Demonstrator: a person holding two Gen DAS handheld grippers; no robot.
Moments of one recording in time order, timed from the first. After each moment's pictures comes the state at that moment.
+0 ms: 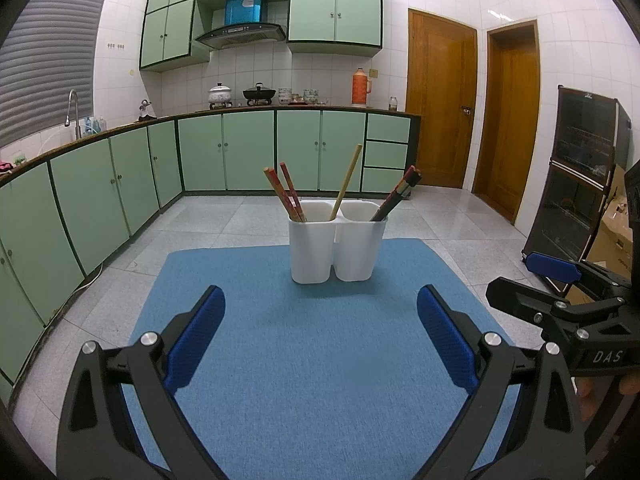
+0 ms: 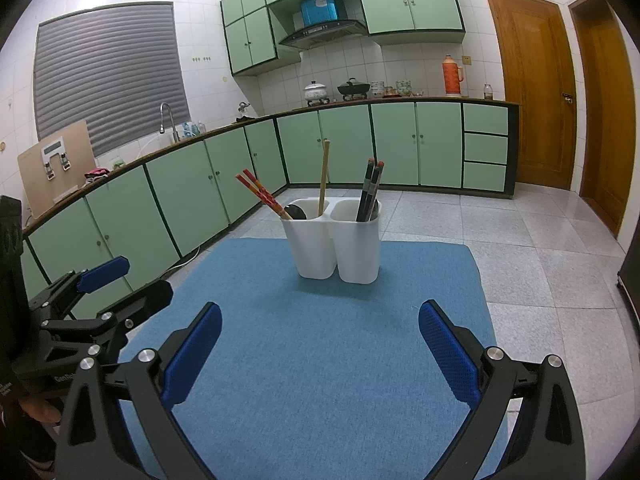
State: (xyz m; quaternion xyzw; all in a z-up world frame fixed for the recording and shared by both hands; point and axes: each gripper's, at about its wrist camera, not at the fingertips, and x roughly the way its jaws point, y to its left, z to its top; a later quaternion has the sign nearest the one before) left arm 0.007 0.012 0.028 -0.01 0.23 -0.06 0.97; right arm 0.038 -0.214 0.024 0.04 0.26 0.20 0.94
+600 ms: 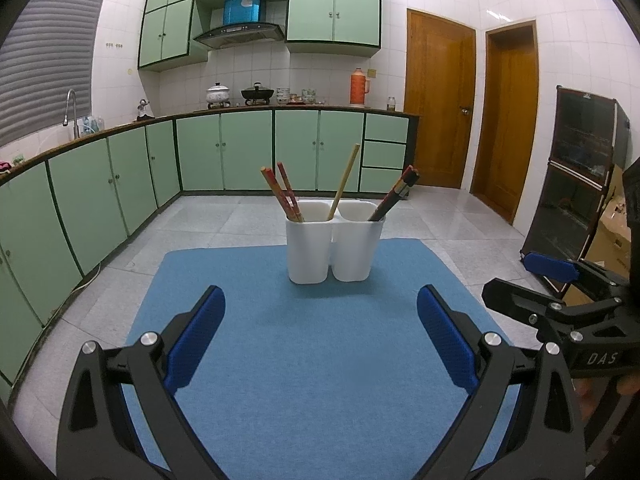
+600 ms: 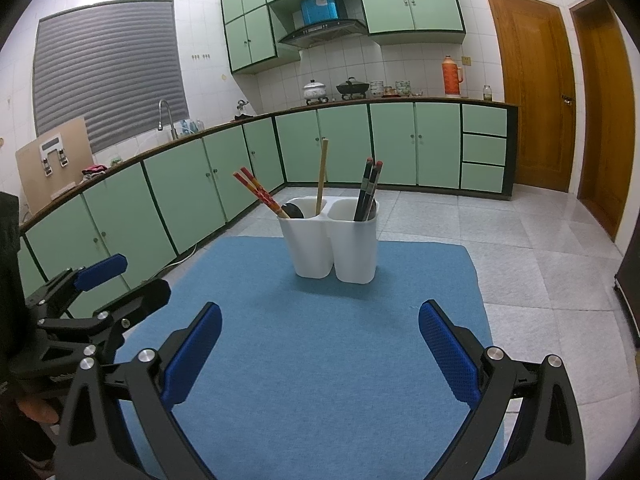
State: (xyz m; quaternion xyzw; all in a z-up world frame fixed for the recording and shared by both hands) left arm 0.008 0.010 0.023 0.00 0.23 -0.06 0.97; right arm 0.039 -0.210 0.019 0.03 0.26 0.19 0.94
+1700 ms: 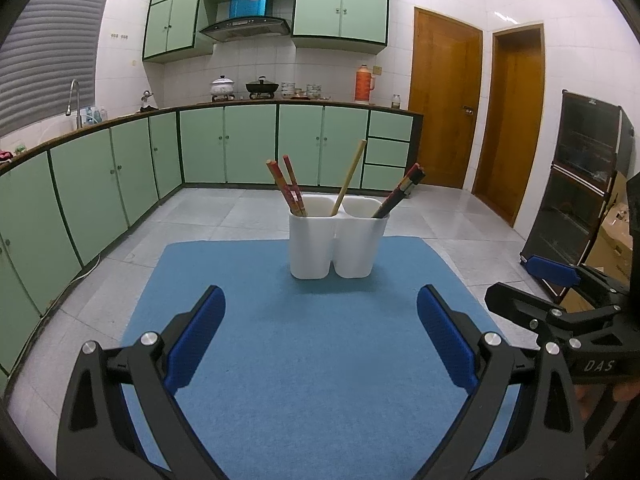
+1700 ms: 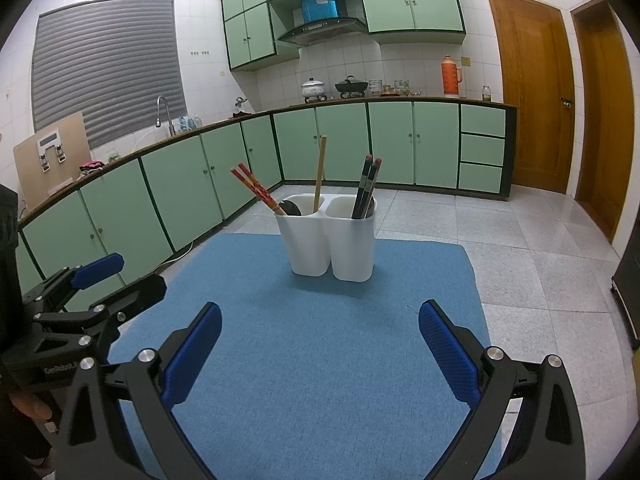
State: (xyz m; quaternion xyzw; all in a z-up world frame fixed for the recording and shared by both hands) left arm 0.011 0.012 0.025 -0.02 0.24 -0.05 0.97; right arm 0.041 -0.210 0.016 0.03 0.27 0.19 0.94
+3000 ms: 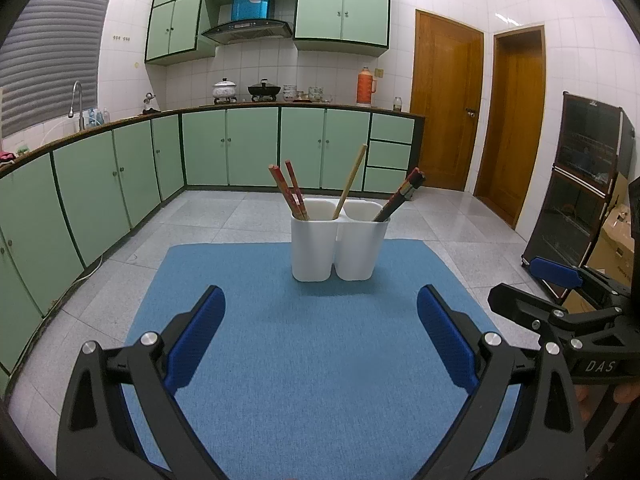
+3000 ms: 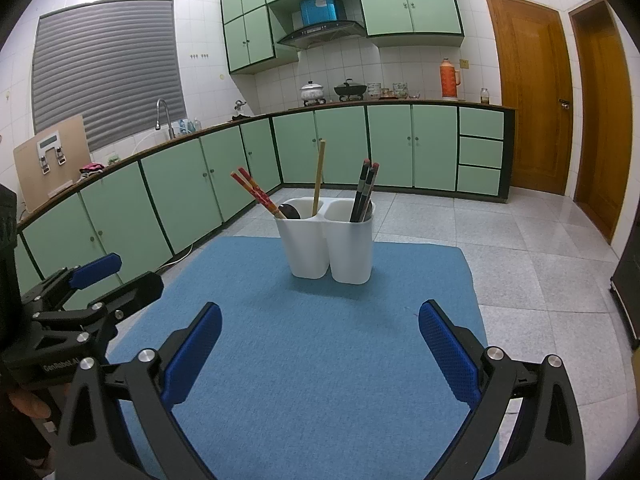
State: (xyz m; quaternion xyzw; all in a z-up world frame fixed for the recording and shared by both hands) left arm 0.007 0.018 0.027 -0.02 0.24 -0.05 0.97; right arm 0.041 -0.211 0.019 0.03 0.27 0.19 0.95
